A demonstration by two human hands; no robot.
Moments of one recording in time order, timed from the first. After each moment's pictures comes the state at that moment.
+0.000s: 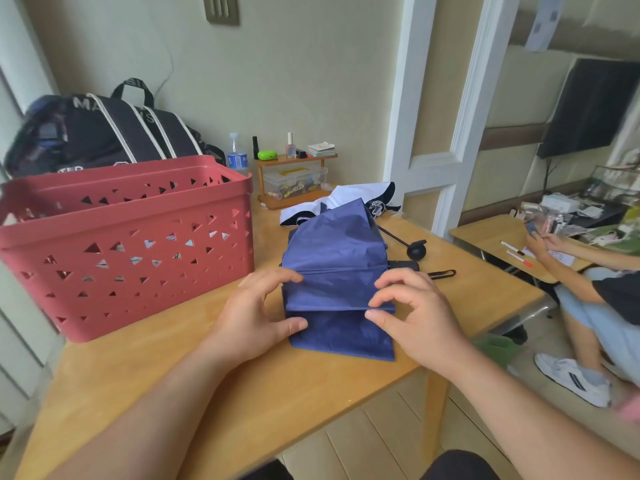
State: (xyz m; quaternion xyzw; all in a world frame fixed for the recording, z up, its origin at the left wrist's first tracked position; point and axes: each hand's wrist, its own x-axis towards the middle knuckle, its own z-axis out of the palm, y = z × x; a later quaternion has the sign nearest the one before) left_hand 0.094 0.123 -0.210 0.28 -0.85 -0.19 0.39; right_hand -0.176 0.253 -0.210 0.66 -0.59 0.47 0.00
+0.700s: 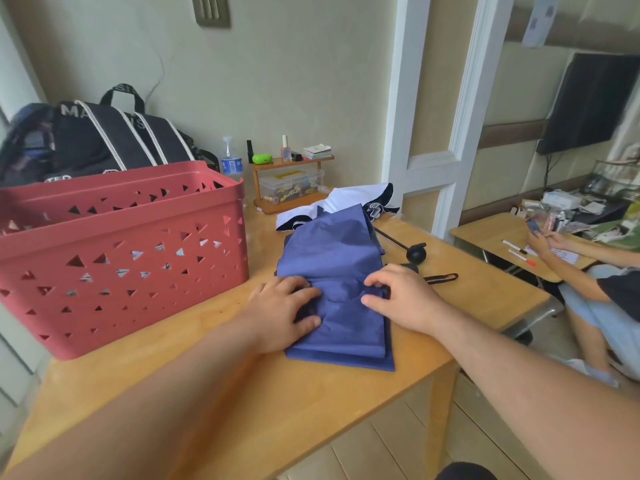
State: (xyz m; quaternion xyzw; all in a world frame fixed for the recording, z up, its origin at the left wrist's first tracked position) left_hand 0.046 0.081 -0.212 0.35 -0.93 0.00 0.06; right_hand -0.227 0.174 -0.214 0.65 -0.71 0.26 -0.06
